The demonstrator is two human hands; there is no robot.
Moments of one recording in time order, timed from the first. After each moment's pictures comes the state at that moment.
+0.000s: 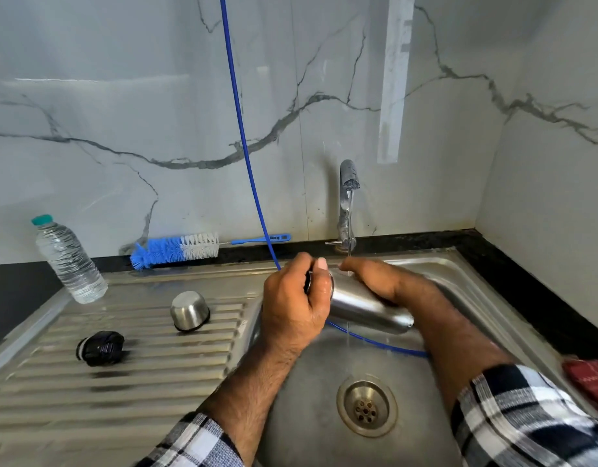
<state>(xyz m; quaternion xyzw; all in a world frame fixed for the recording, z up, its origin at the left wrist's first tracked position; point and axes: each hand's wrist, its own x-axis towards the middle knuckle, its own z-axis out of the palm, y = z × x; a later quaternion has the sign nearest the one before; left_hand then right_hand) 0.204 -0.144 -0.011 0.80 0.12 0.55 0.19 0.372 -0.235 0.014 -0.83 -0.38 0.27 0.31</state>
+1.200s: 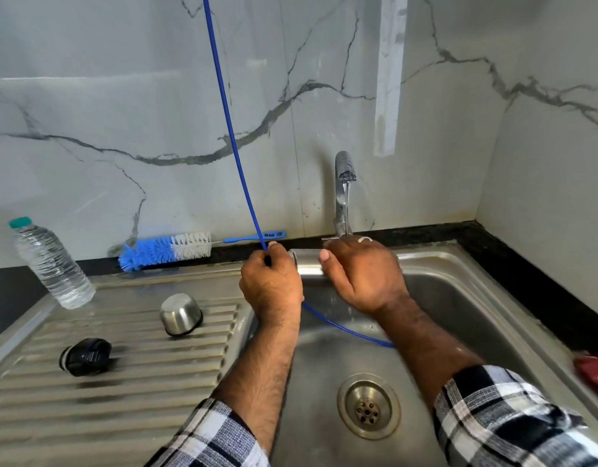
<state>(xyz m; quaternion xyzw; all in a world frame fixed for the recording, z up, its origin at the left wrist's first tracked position) 0.243 -0.110 -0.016 0.58 0.44 0.55 0.42 0.359 -0.220 -0.015 -0.73 -0.55 -0.27 0.29</state>
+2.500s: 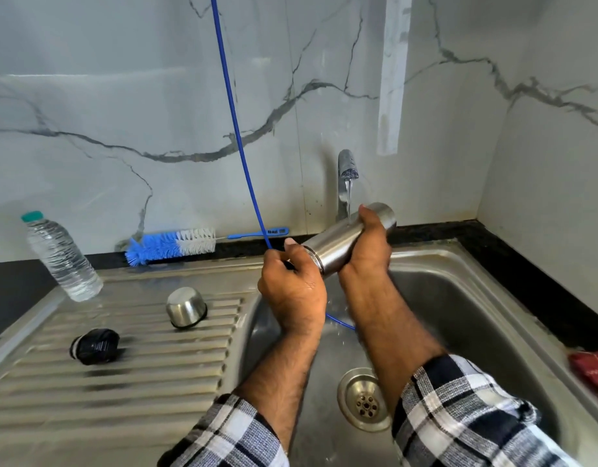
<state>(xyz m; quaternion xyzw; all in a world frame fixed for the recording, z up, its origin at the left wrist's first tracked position) 0.244 -0.158 -0.007 0.56 0.41 0.63 0.36 0.340 -0.180 0.020 -0.39 0.08 0.26 0.88</state>
